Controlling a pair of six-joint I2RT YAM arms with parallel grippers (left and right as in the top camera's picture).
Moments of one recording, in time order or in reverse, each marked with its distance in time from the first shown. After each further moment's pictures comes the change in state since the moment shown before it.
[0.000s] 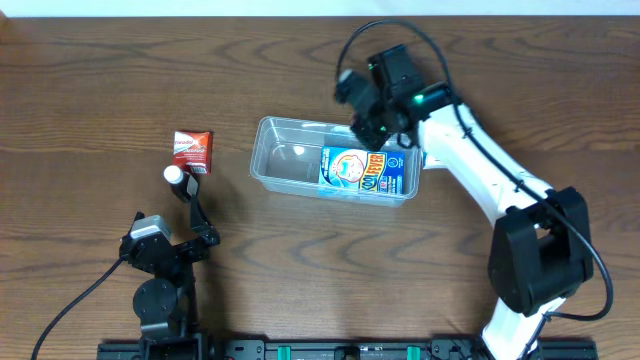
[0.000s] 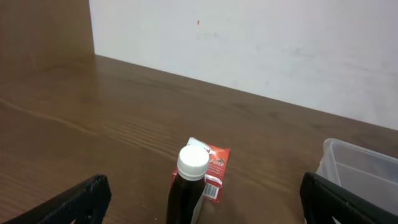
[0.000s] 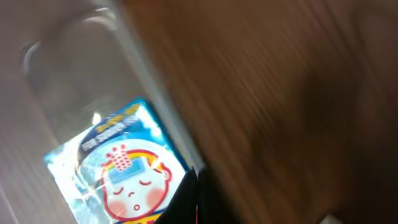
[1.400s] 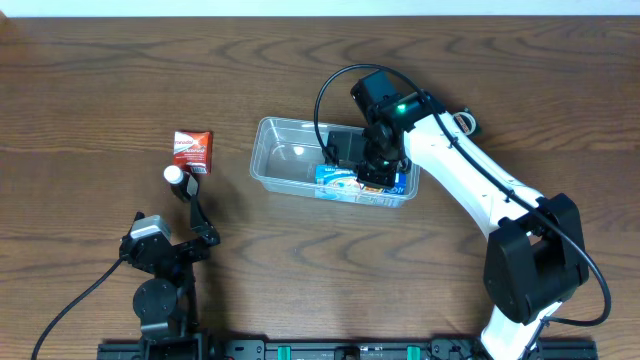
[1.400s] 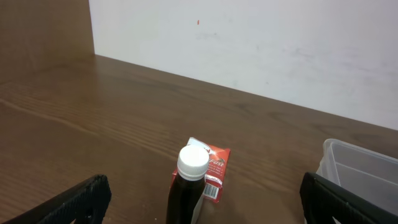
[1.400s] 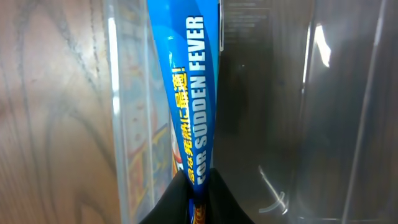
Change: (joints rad) left arm 0.000 0.000 0.000 0.000 0.000 0.000; right arm 0.094 -0.015 0.000 -0.357 -0.013 -0.501
